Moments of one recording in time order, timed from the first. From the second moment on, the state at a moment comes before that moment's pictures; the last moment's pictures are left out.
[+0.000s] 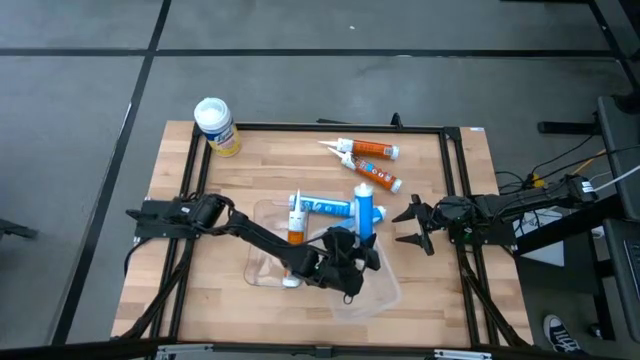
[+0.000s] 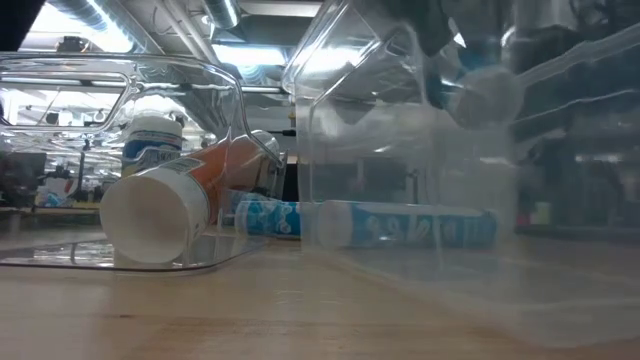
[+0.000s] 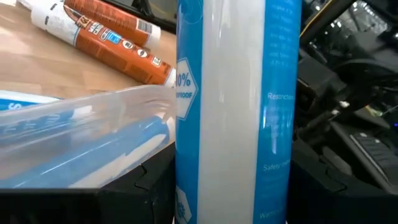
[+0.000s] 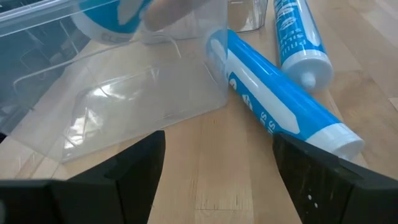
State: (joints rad) left arm -0.38 2.25 1.76 -0.12 -1.10 -1.27; right arm 0.15 0.43 0.01 0.02 -0.01 0.20
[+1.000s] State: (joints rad) left arm -0.35 2.30 1.76 -0.05 -0.99 -1.40; right arm 0.15 0.43 0.01 0.02 -0.01 0.20
